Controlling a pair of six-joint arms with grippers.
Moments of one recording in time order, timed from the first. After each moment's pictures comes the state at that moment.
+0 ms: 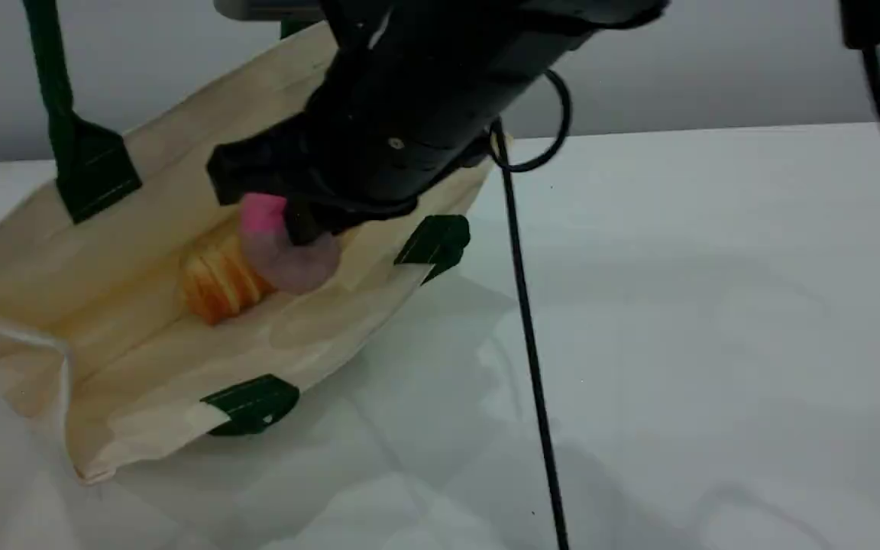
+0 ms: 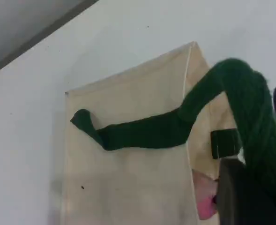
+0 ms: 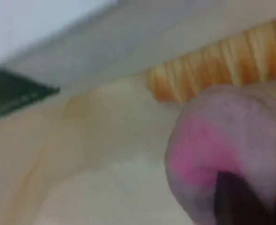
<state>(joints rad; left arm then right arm) -0.14 1.67 -1.79 -0.48 1.22 0.61 0.80 2.00 -1.27 0.45 0.18 -0.17</state>
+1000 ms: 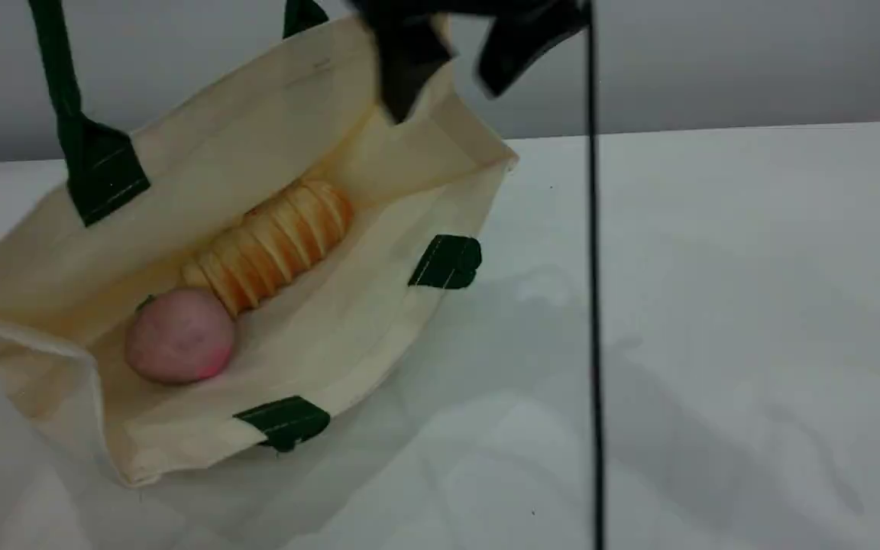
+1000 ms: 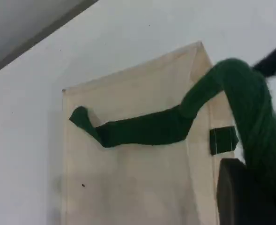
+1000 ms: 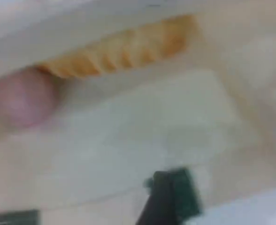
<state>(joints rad) -0.14 1.67 -1.79 -0.47 1.22 0.61 0.59 1.95 -1.57 0.13 0.76 -0.08</state>
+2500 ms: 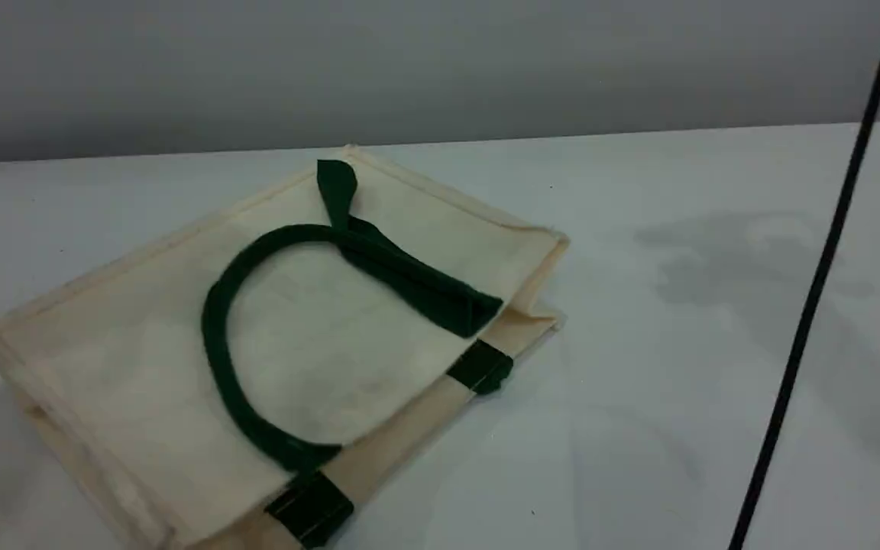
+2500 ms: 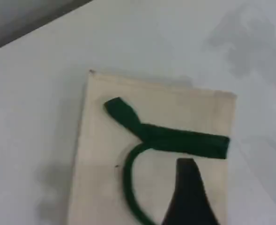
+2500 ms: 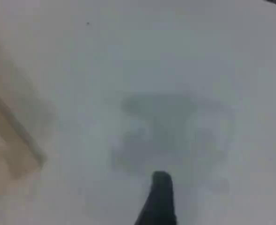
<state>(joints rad) -0.14 1.65 -1.79 -0.43 1.22 0.46 0.26 1.87 -1.75 -0.11 1.12 0.03</state>
